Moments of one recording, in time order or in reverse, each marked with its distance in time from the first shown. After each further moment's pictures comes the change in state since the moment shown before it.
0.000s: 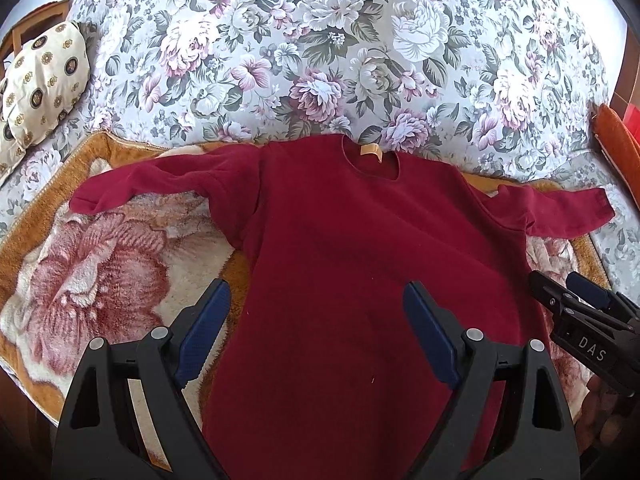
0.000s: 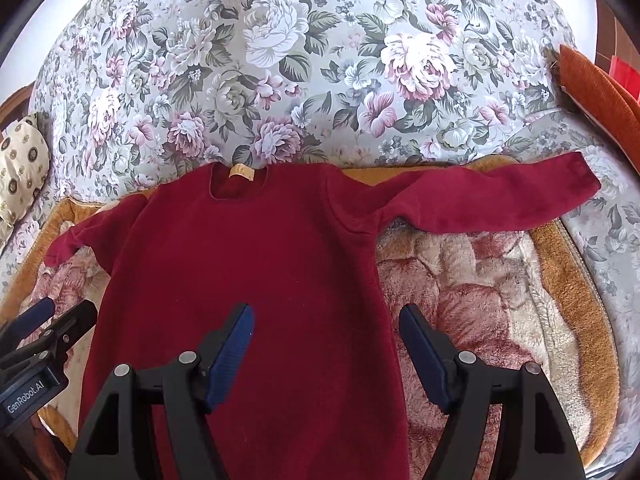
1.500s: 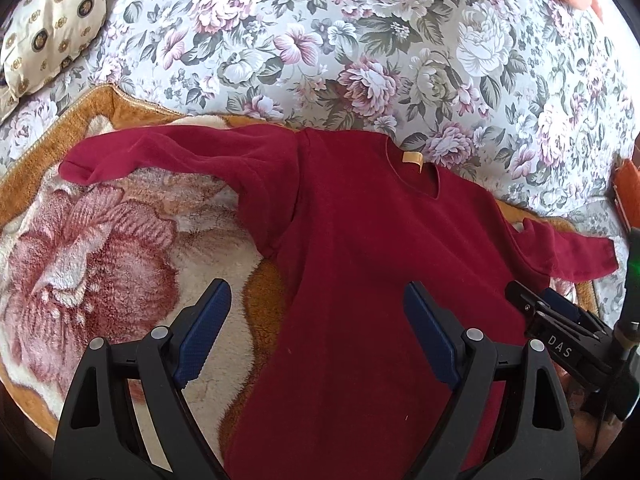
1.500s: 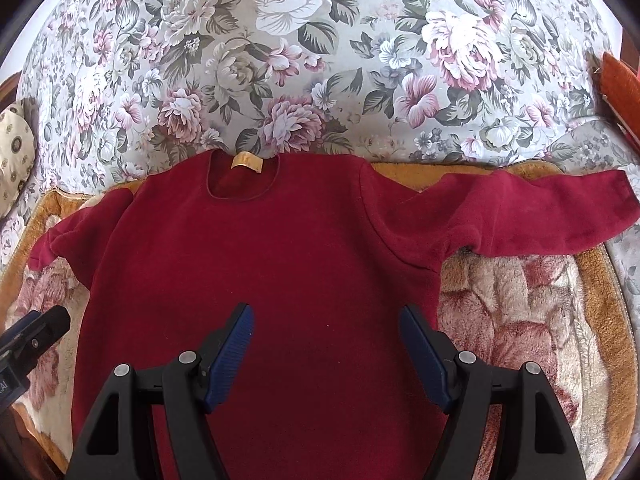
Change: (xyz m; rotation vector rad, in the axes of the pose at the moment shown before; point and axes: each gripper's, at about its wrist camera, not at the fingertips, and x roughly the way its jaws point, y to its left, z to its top) left arm 0.039 0.065 0.025 -0.172 0.077 -0.054; right arm 0.066 0.032 0.034 -0.038 0.070 0.006
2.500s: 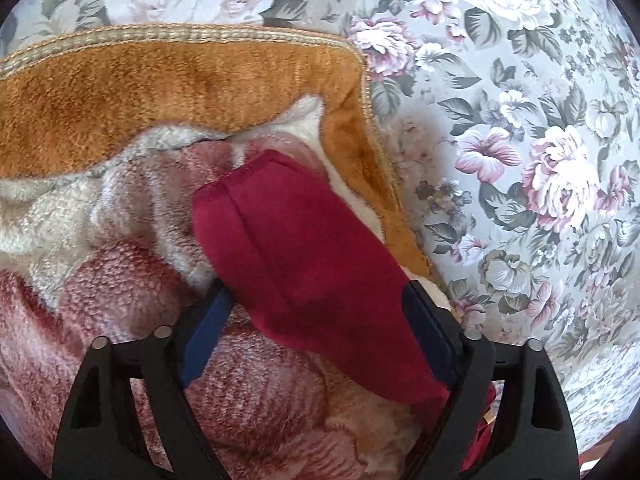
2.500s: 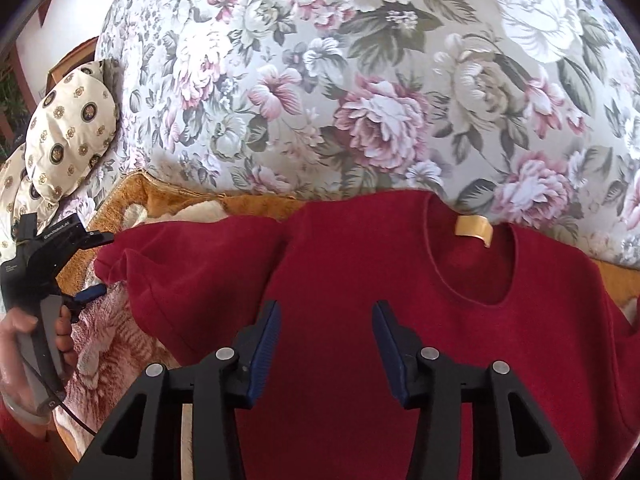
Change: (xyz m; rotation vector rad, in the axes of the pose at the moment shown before) left arm 0.072 0.273 0.089 -0.774 -0.077 -0.001; right arm 0.067 0.166 0.082 -0.182 -0.014 0.347
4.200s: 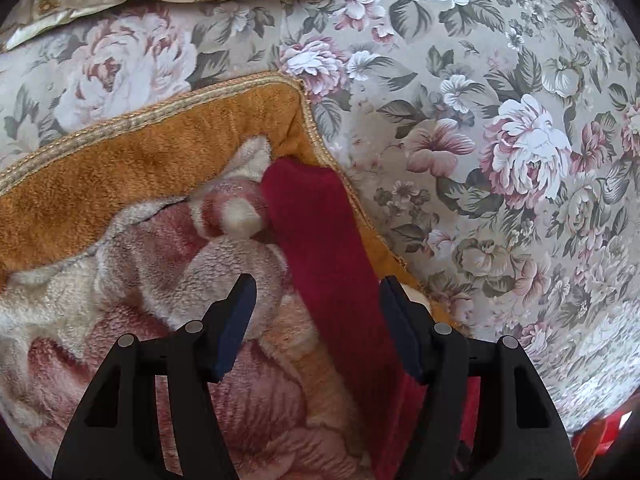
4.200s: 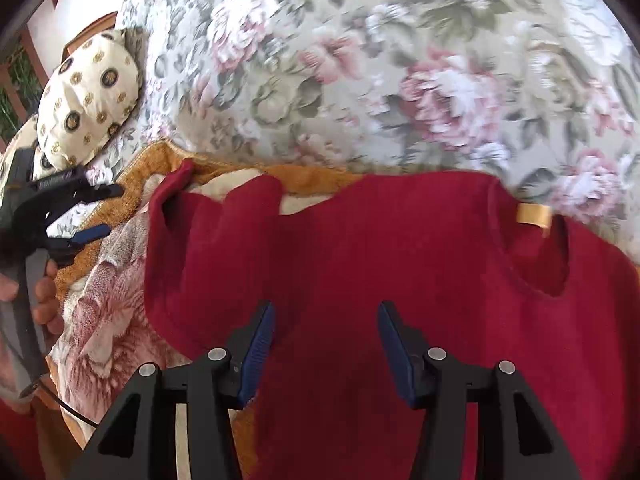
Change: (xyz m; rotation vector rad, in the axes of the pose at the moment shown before) left arm -0.023 -0.053 0.012 0.194 -0.022 0.055; right arm 0.031 0.034 -0.008 -0.038 0.116 0.070
